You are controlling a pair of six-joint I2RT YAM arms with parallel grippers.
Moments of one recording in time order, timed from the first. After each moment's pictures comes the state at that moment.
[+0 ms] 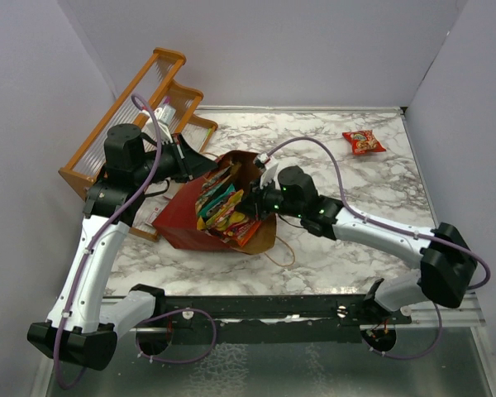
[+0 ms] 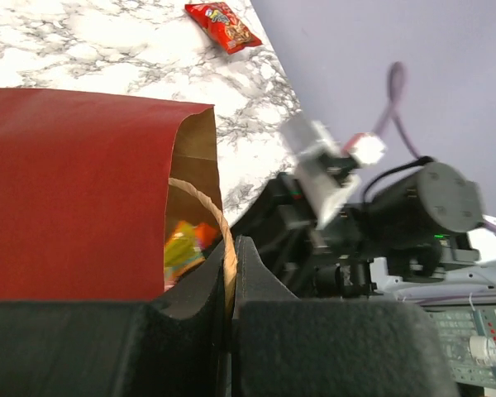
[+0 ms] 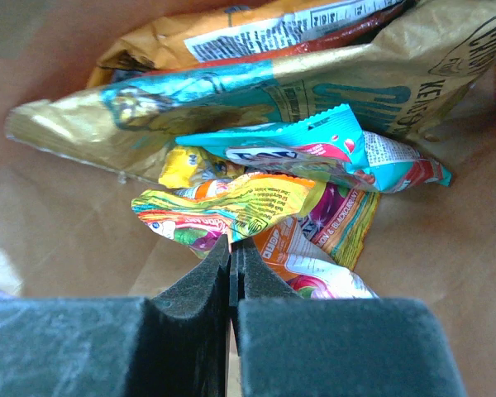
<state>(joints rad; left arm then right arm) -0.22 1.03 1.25 -0.53 0.65 -0.56 0.90 1.43 0.96 0.12 -0.19 0.42</state>
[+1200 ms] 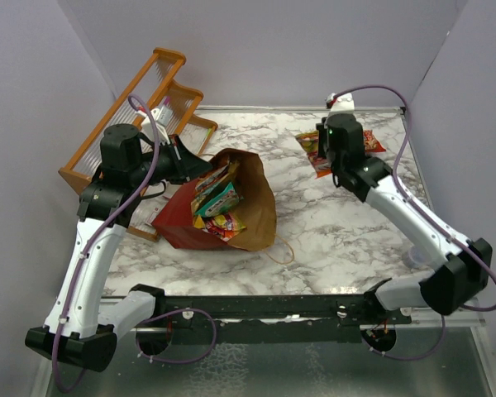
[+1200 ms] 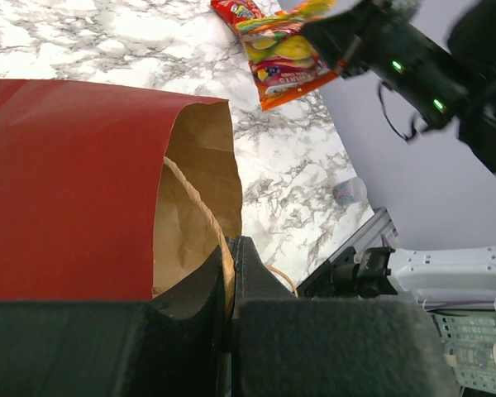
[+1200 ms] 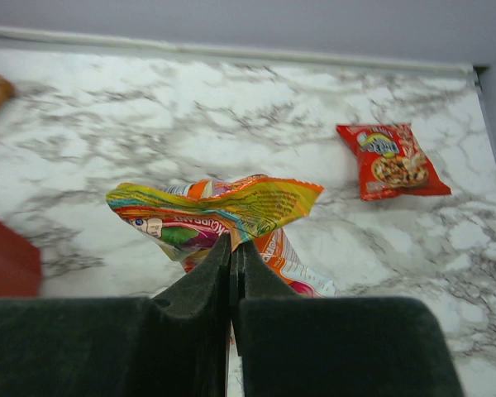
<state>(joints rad) -0.22 1.02 1.31 -0.64 0.59 -0.51 0.51 1.38 1.28 -0.27 0.49 0.10</state>
